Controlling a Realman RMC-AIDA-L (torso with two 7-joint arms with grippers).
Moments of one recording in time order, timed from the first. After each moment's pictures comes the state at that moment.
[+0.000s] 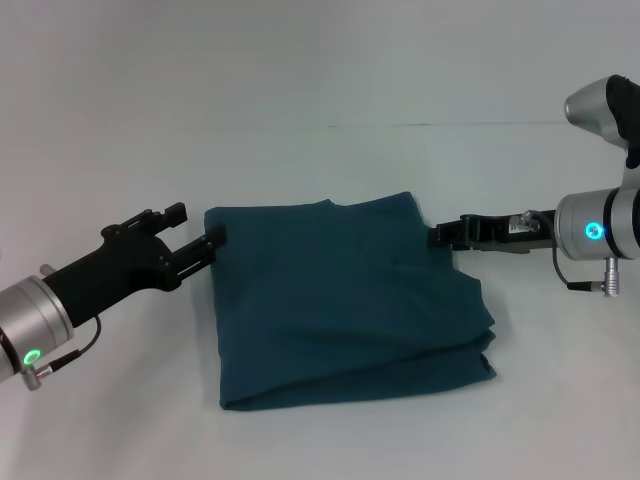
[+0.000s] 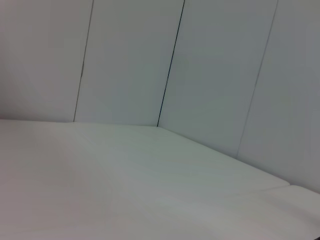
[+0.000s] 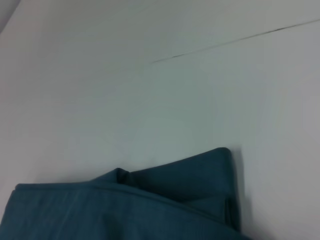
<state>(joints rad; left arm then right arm) -0.45 -2.16 0.56 0.49 1.72 1.26 -1.11 0.80 1.99 -1.13 -0.38 -1.98 -0.84 2.37</state>
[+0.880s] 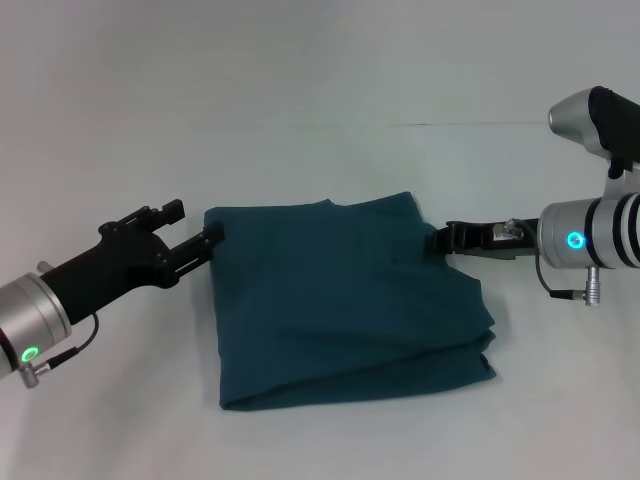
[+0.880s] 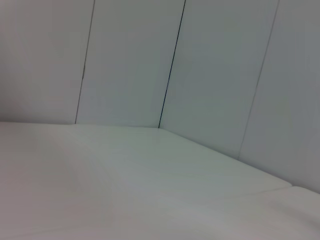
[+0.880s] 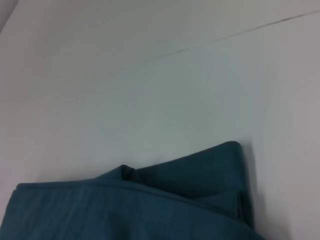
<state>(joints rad) -0.45 -2.16 0.56 0.50 1.72 1.26 -1.11 0.80 2.03 -1.13 -0.38 -1.98 -0.80 2.37</state>
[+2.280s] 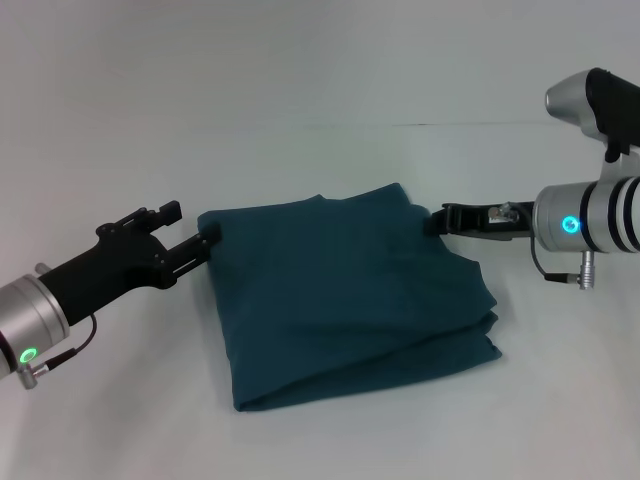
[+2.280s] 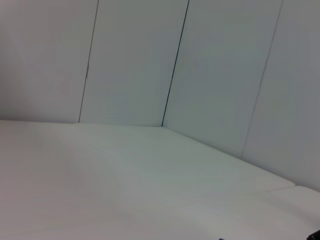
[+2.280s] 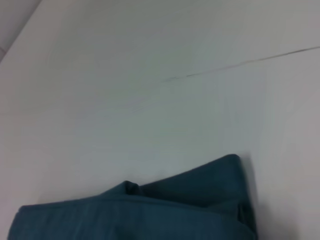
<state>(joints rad) -0.45 -2.16 0.56 0.50 1.72 1.25 -1.11 0.80 2.04 -1.13 -0.43 -1.98 -0.78 2.36</state>
